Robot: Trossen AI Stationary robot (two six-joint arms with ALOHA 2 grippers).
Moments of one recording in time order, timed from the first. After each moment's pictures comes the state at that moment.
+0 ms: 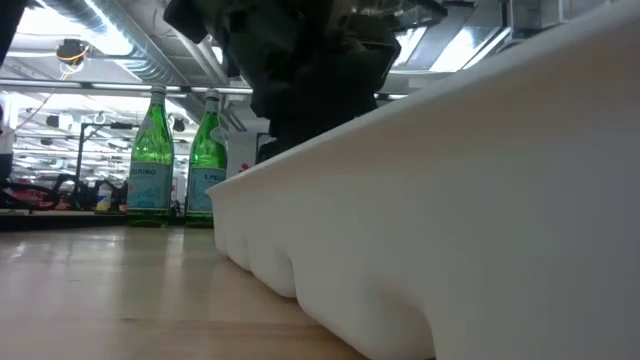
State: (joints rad) left arm -0.34 2.01 1.30 -0.10 0.01 -0.77; right arm 0.20 0.02 0.01 0.05 0.13 0.23
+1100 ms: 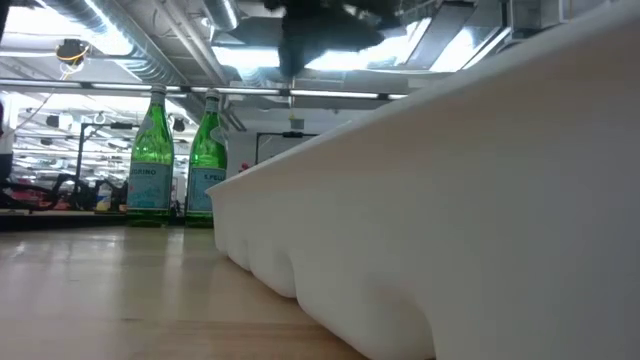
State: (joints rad) left arm -0.25 1.75 1.30 -0.19 -0.01 -0.53; right arm 0.20 0.02 0.01 0.05 0.13 0.23
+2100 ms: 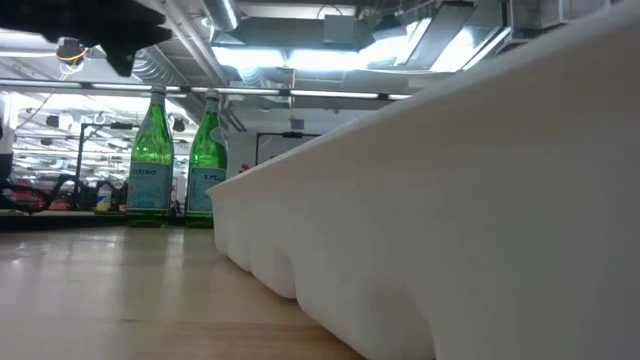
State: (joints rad) left arm -0.01 0.25 0.38 -0.16 -0.18 -0.16; right arm 0.20 0.02 0.01 0.05 0.13 0.23
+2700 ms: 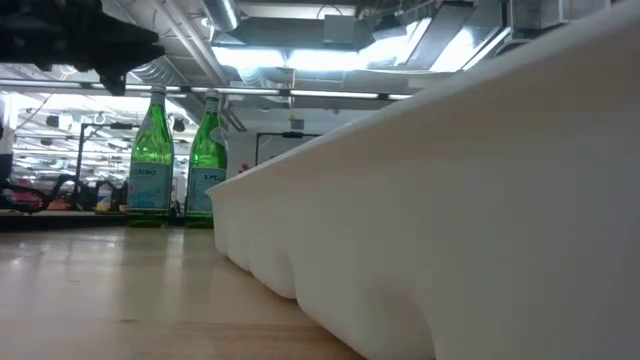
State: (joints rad) left arm 0.04 0.00 0.19 -0.09 -0.18 -0.13; right arm 0.20 0.02 0.01 0.05 0.13 0.23
